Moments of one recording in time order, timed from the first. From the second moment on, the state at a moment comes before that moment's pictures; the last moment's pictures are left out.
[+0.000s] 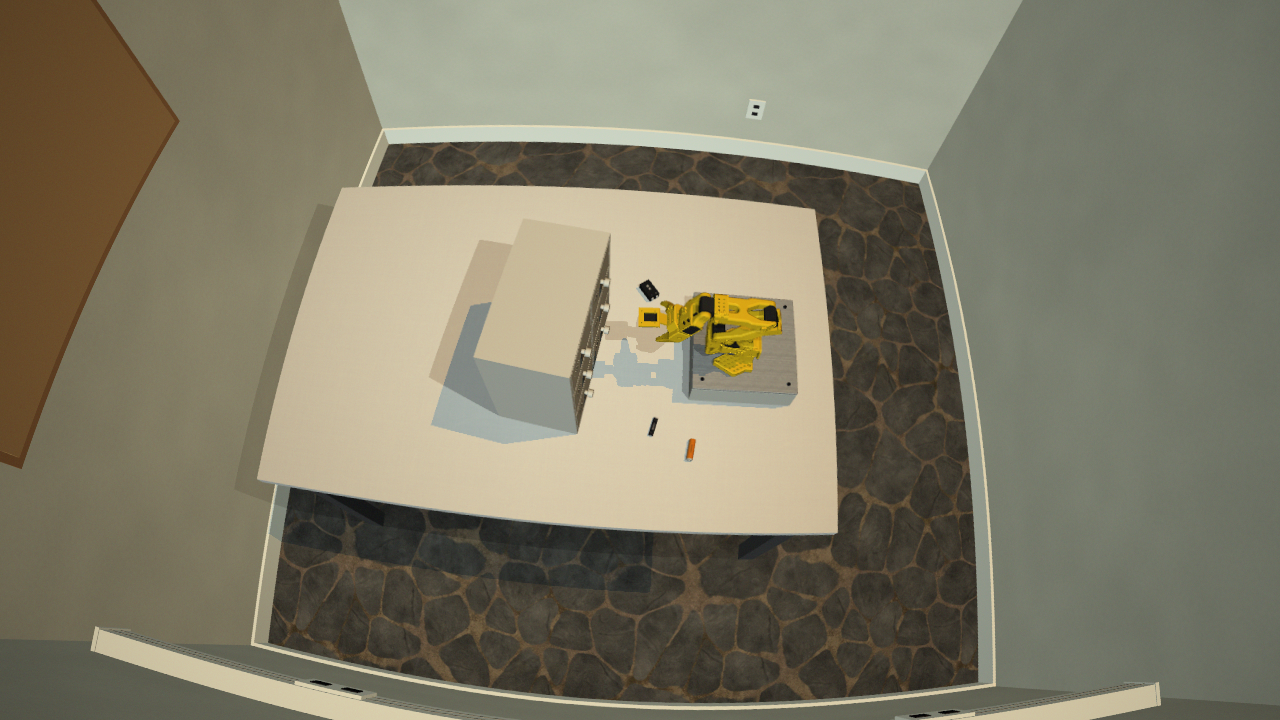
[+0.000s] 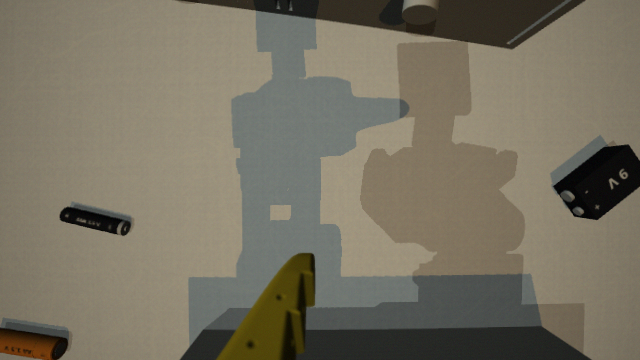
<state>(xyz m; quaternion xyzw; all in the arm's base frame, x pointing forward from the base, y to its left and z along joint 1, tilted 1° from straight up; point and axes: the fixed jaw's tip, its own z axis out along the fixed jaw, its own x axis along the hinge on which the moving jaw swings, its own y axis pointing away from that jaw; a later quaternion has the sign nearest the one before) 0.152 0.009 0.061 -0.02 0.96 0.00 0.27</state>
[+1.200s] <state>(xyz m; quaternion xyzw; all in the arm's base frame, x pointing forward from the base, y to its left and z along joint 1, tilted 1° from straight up) 0.211 0.007 0.046 -0.02 0.93 -0.01 0.37</state>
